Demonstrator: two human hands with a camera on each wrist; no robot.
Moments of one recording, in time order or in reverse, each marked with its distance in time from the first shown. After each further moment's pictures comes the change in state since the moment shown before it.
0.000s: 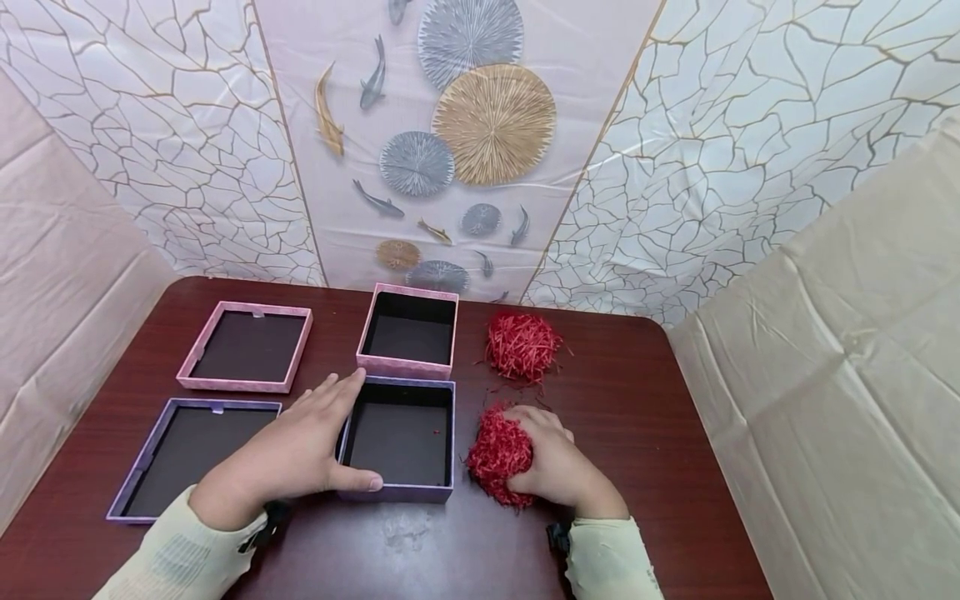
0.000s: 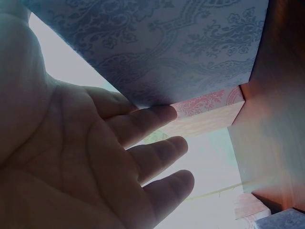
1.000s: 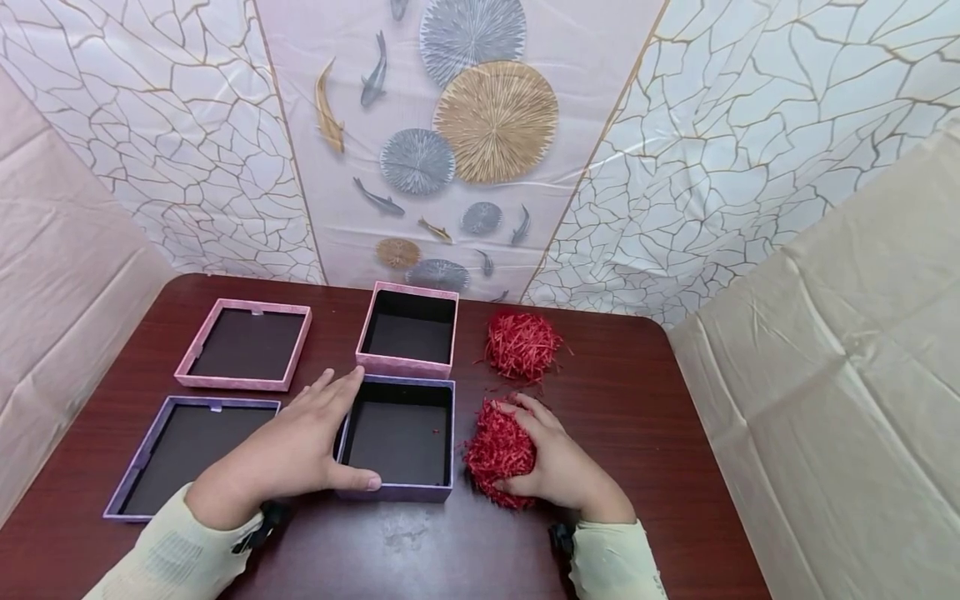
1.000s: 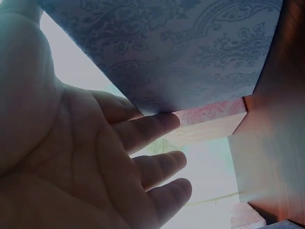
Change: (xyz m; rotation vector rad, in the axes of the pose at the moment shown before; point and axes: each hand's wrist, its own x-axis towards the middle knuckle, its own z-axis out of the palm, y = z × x) left_hand -0.001 -0.001 0.000 -0.011 -0.004 -0.007; right_hand -0.003 -0.008 -0.009 0.071 -0.015 -0.044
